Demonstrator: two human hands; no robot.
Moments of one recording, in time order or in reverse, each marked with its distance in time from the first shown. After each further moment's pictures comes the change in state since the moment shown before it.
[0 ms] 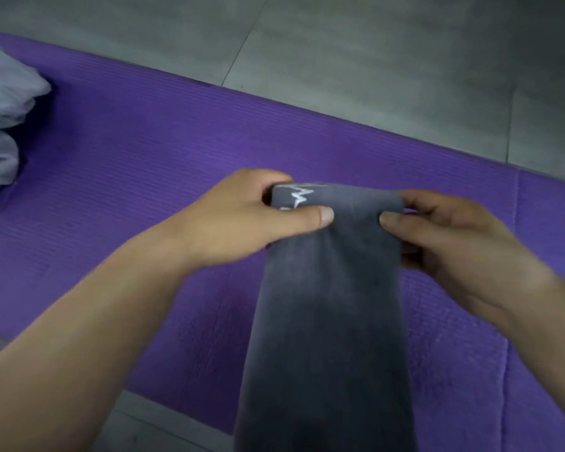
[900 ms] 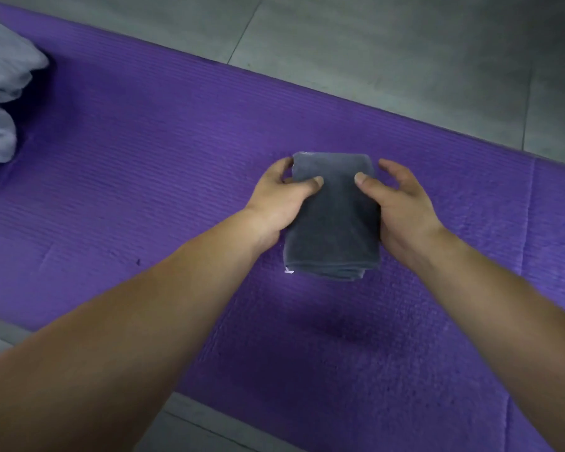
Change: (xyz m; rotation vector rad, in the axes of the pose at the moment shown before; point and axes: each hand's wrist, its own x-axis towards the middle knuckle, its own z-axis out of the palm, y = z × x) left_hand 0.095 -0.071 0.062 -0.716 0.325 -0.182; right_hand 0.089 0.068 0.017 0.171 0.313 0.050
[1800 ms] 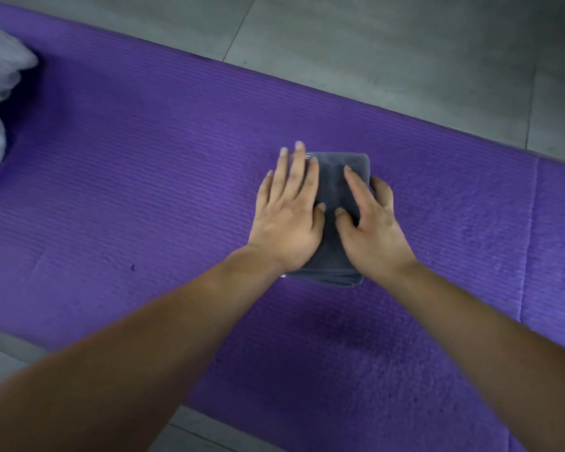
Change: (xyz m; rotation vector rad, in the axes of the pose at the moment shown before) left_hand -0.006 -0.035 0.002 1.190 -0.008 0.540; right_hand -0.014 0.028 0.009 -0.825 -0.069 -0.278
